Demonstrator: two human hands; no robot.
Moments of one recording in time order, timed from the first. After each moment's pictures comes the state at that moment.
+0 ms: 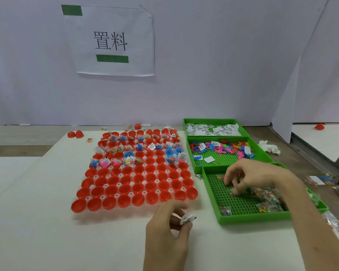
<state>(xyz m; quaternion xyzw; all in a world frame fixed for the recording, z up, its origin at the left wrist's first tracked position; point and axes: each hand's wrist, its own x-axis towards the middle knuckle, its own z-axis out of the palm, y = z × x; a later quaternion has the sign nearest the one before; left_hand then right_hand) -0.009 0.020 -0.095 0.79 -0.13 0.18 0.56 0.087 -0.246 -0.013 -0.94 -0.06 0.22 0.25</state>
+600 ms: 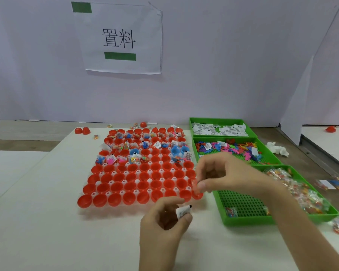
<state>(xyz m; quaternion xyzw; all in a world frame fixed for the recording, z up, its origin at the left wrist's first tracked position) -0.010 0.032 -0.082 0.68 -0.05 0.08 0.73 0.059 -0.164 0.007 -0.79 -0.26 0.15 0.53</state>
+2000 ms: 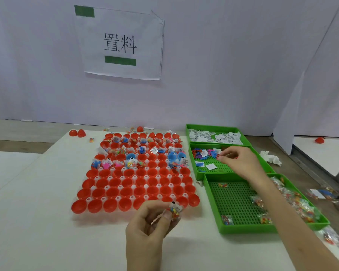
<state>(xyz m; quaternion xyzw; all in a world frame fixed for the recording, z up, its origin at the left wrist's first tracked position) -0.002 0.040 -0.081 0.54 -0.02 0.08 0.83 0.123 -0.212 -0.025 -0.91 0.10 -0.13 0.39</state>
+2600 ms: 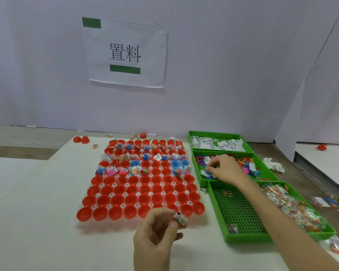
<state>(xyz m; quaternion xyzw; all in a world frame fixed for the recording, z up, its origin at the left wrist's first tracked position) -0.003 0.044 -0.078 0.57 -0.02 0.06 0.82 0.160 -0.186 -0.037 -0.97 0.01 -0.05 0.26</state>
